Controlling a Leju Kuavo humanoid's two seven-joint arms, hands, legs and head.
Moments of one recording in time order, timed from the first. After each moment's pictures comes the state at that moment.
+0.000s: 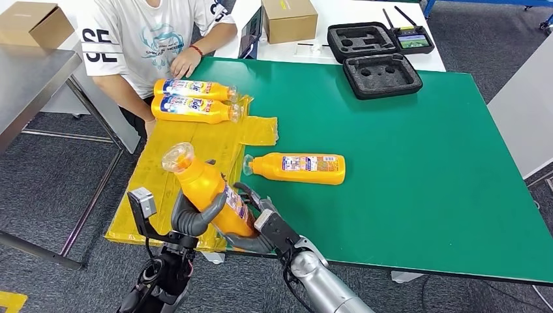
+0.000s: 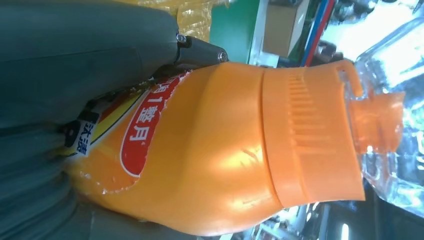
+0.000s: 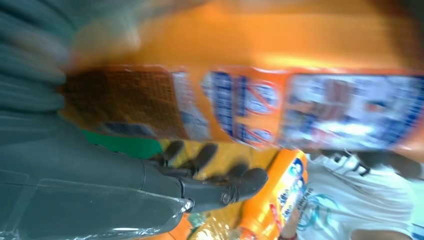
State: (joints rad) left arm -0.10 -0.07 -0.31 -1.42 0.31 -0.11 -0.50; right arm -0.42 0.27 0.58 -0.67 0.27 -0.09 -0.70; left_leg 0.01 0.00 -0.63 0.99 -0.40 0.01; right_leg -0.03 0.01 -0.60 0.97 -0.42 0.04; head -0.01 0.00
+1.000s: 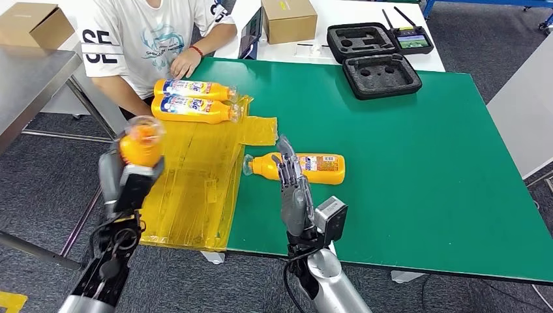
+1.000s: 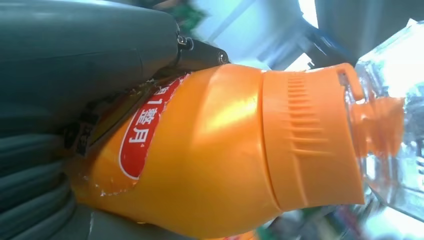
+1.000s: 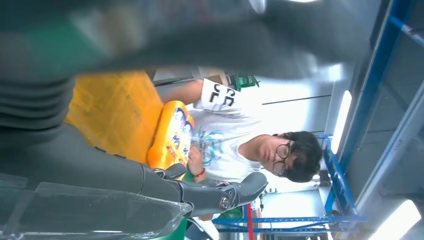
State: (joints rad) left arm -0.28 0.07 -0.10 -1.26 -0.60 0.50 -0.44; right arm -0.25 0.22 0.53 -1.23 -0.02 -0.12 -0.70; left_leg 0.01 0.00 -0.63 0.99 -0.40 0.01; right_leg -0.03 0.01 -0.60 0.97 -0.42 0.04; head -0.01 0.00
